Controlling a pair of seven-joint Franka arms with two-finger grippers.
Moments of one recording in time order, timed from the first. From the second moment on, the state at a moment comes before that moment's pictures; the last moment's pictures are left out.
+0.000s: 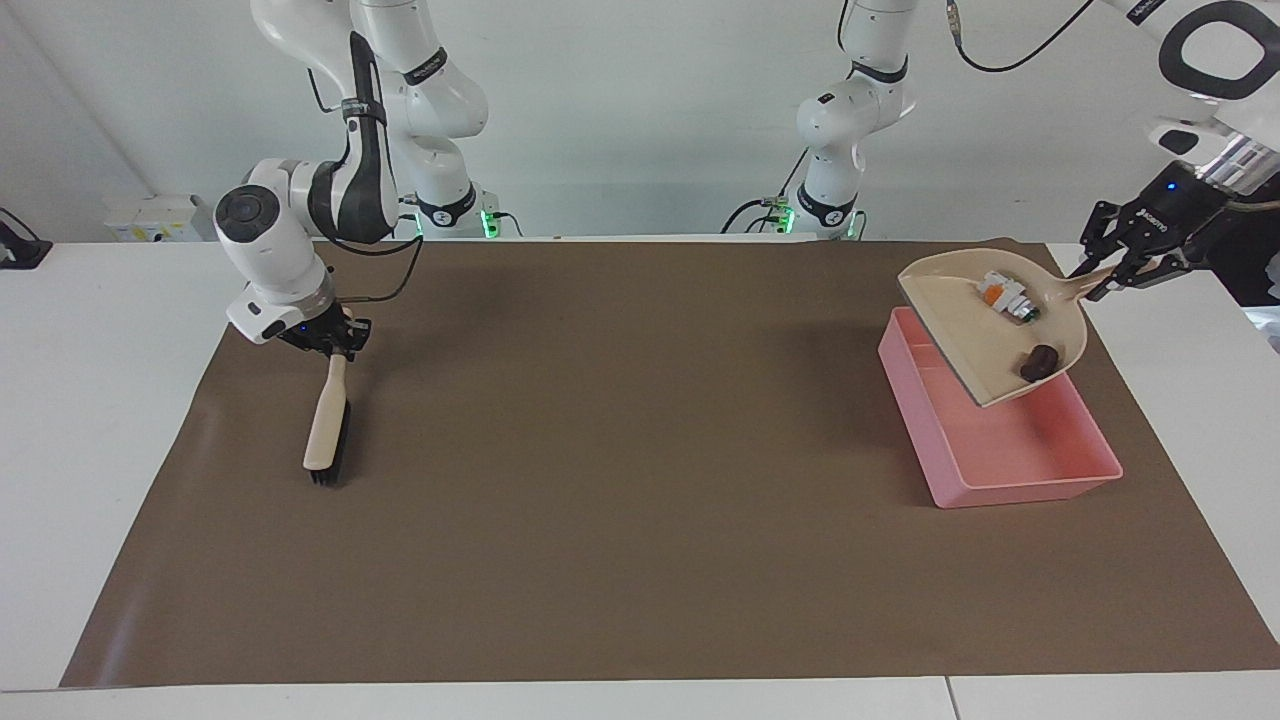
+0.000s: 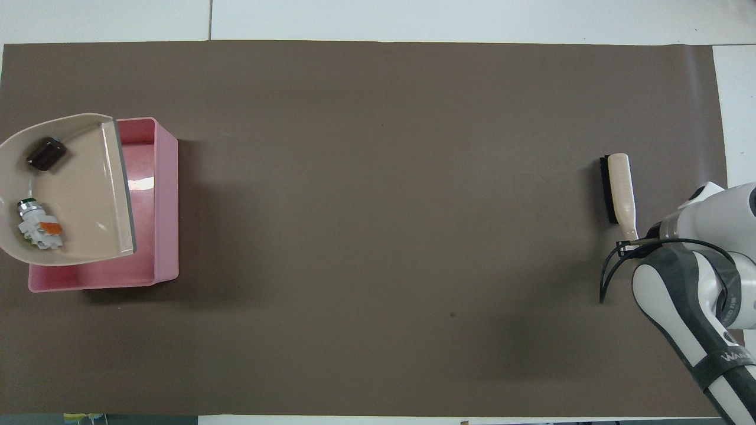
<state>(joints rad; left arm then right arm) 0.47 -0.08 -0.03 -1.81 -0.39 1.73 1.97 -0.15 -0.06 0.00 -2.37 -0.14 2.19 -0.10</state>
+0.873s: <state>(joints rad) 0.51 0.00 -0.04 -1.65 -0.08 1.73 2.11 -0.16 -0.07 0.00 -2.40 -0.14 2.21 -0.08</state>
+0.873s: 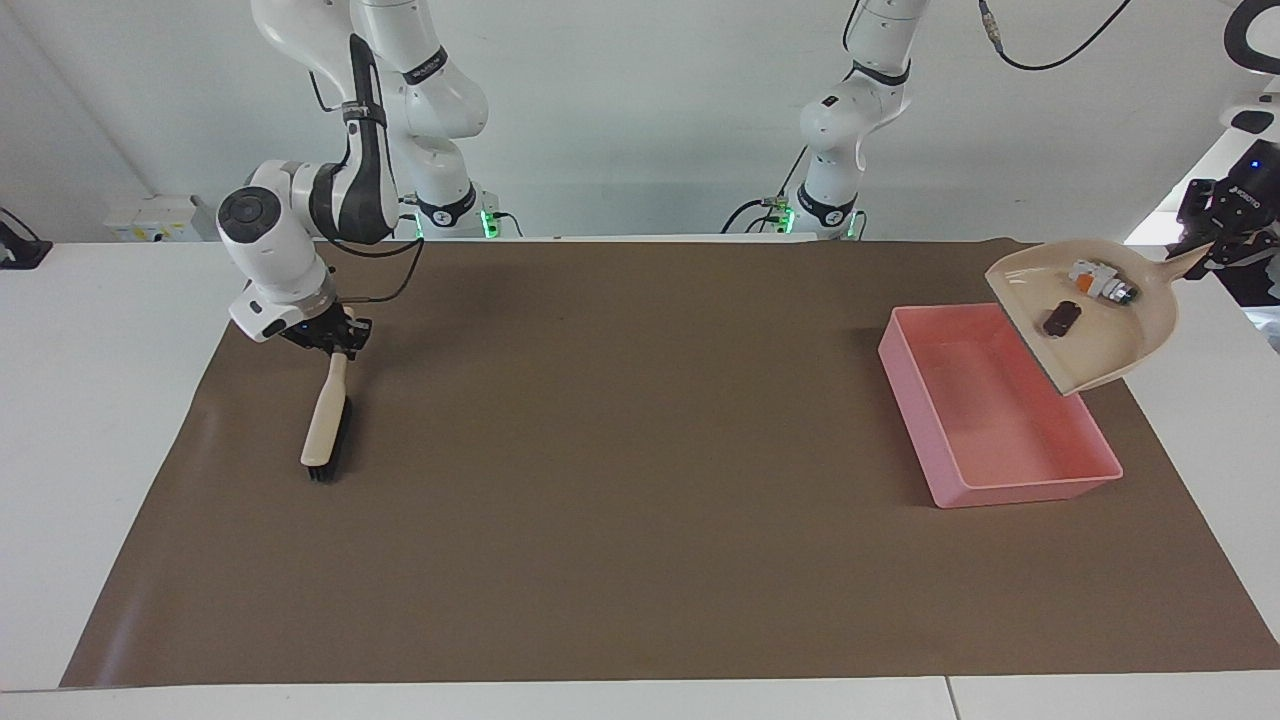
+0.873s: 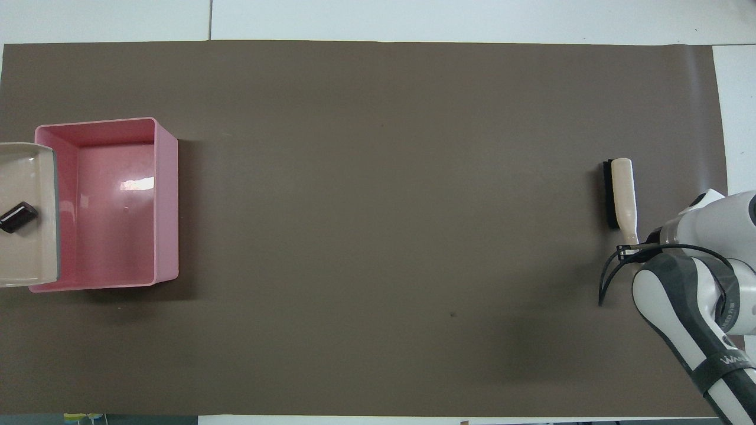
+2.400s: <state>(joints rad) 0.26 -0.01 -0.05 -1.64 0.28 1.73 1.88 -0.13 -0.08 0.07 -1.64 -0.05 1.54 0.10</state>
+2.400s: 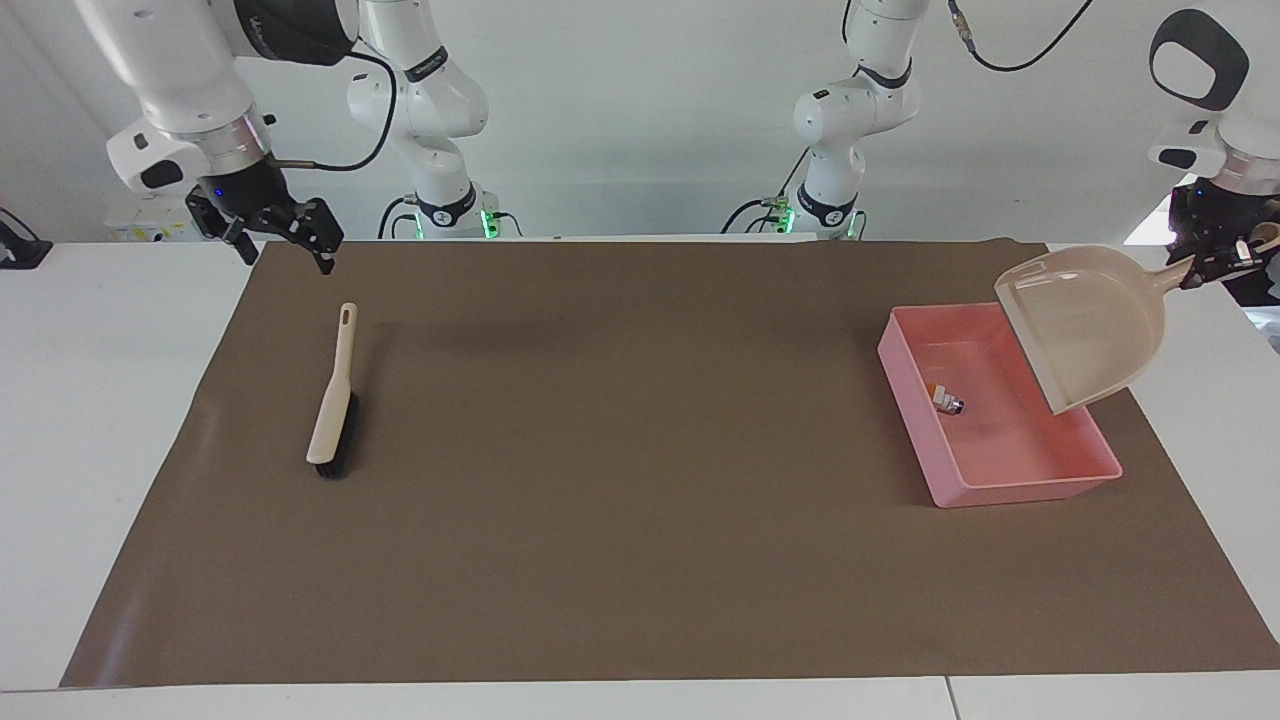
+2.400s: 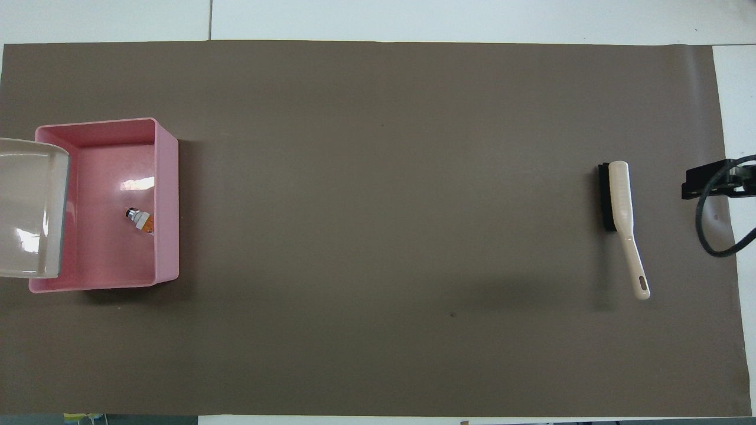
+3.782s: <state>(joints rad) -0.20 -0.03 -0.07 -2.00 -0.13 2.06 1.43 0.00 -0.01 -0.09 -1.57 -0.05 1.50 0.07</state>
